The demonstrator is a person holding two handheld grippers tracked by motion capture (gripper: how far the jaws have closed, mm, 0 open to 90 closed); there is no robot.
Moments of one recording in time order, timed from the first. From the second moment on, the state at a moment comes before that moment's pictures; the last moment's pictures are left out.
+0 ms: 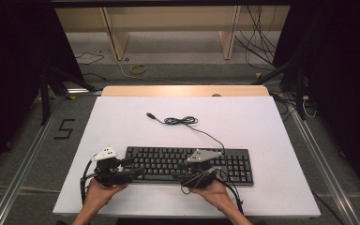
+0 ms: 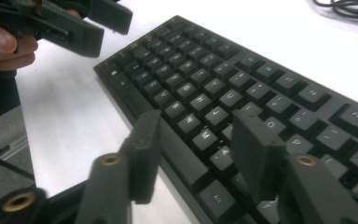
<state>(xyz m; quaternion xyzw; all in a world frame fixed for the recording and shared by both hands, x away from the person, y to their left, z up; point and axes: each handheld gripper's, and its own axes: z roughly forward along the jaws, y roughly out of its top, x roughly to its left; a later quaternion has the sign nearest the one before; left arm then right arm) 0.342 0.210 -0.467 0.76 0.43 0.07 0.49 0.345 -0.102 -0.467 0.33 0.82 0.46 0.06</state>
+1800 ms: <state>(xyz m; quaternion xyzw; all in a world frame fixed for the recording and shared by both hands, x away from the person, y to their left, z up) 0.345 0.211 -0.472 0.77 0.44 0.06 0.45 0.364 -0.102 -0.452 0.34 0.82 0.46 0.06</state>
